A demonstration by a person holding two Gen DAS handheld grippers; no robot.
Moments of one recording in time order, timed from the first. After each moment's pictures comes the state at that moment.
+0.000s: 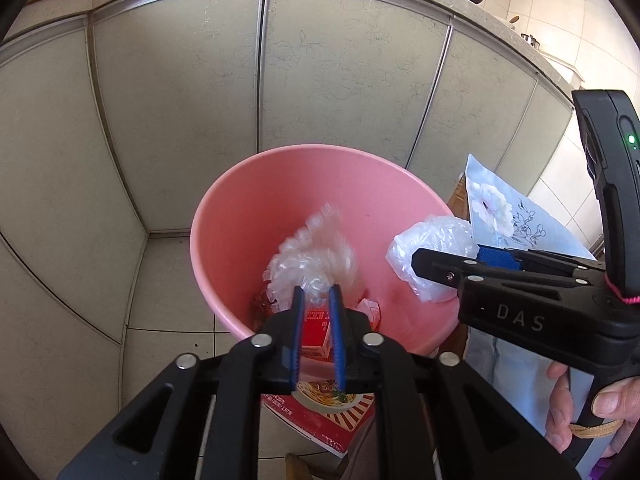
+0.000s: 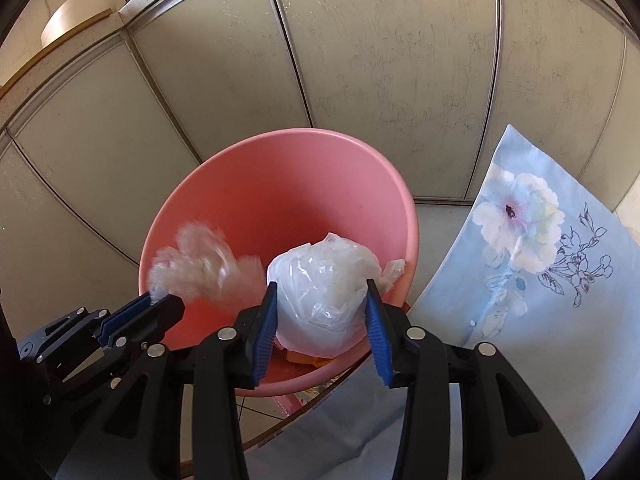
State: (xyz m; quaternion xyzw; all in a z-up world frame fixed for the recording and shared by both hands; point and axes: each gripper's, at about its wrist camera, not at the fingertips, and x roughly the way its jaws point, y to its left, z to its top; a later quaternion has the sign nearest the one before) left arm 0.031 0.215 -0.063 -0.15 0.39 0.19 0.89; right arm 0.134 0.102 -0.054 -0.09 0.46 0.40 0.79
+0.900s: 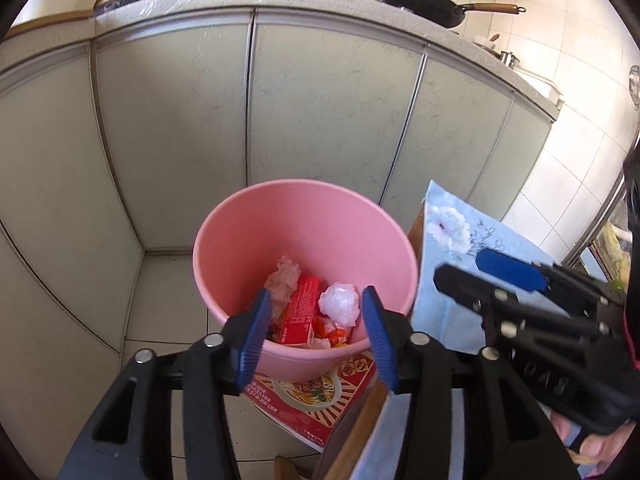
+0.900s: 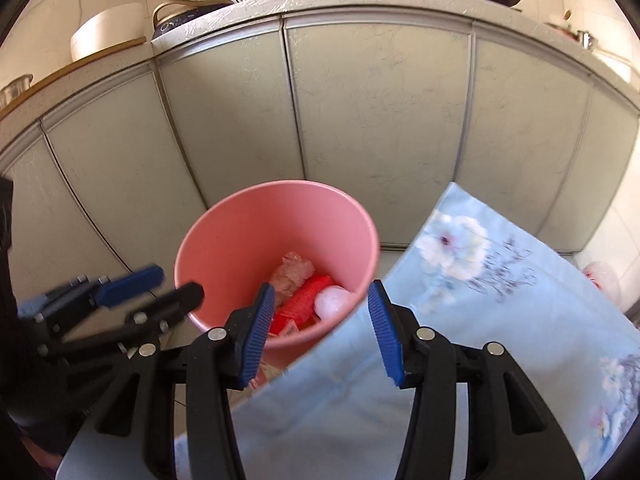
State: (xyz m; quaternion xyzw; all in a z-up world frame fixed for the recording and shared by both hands) left arm 0.002 0.186 -0.015 -0.14 0.35 0.17 0.91; right arm 0.079 0.039 0.004 -0.10 0.36 0.39 0.84
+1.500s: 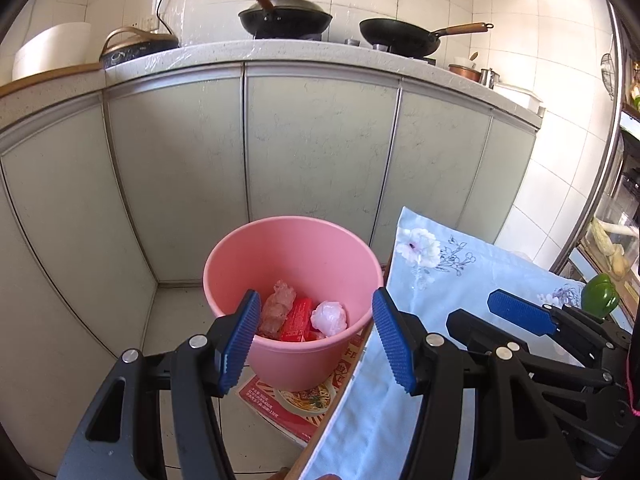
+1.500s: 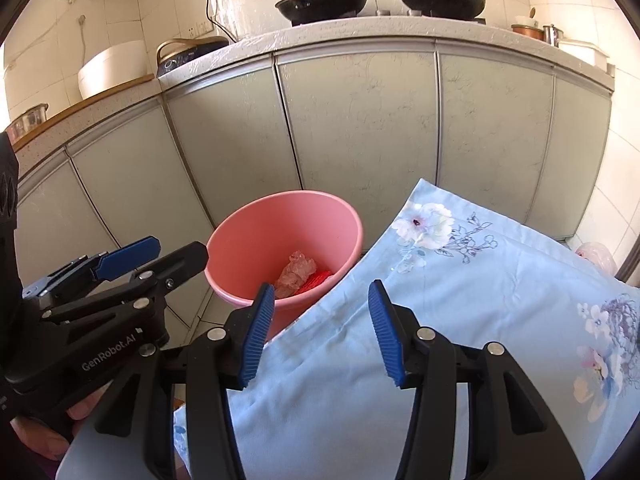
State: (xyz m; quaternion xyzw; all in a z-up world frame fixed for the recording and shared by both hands) left arm -0.038 0.138 0.028 -0.10 0.29 0.19 0.93; right arm 0.030 -0.022 0.024 -0.05 0.33 0.38 0.86
